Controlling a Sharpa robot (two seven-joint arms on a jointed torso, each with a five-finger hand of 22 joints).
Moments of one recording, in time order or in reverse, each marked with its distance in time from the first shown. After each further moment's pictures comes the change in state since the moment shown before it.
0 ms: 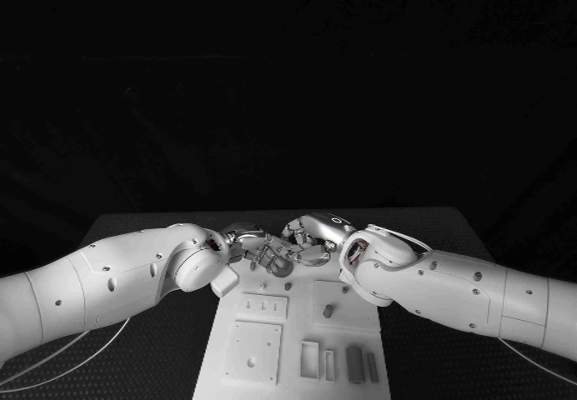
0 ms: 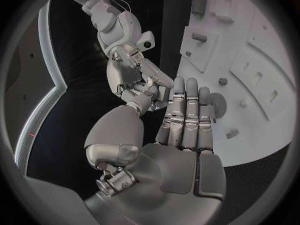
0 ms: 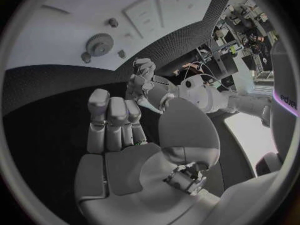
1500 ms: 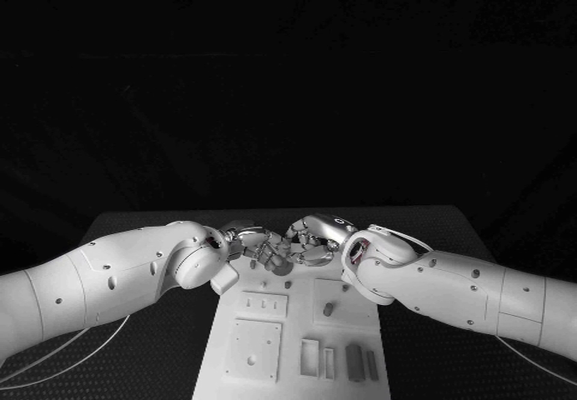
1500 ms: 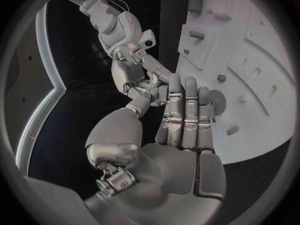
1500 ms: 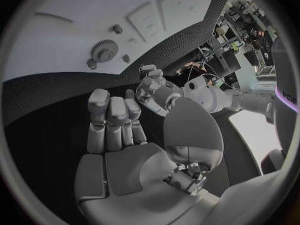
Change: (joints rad) left arm 0.001 0.000 0.003 -0.003 -0.023 -0.010 -0.009; left_hand -0.063 0.041 0.026 -0.064 0.281 0.078 -0.009 0.019 0.014 0.101 -0.045 0.038 0.068 0.050 -0.036 0.071 0.025 -0.008 0.013 -0.023 0.035 -0.015; right arm -0.007 0.004 -0.006 -0.033 0.045 0.016 -0.002; right_hand -0.067 -0.106 0.005 0.088 0.027 0.000 0.000 -0.030 0.010 -0.006 0.006 -0.061 -0.042 0.001 0.002 -0.010 0.000 0.000 0.004 0.000 -0.001 -0.005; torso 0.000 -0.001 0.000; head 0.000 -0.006
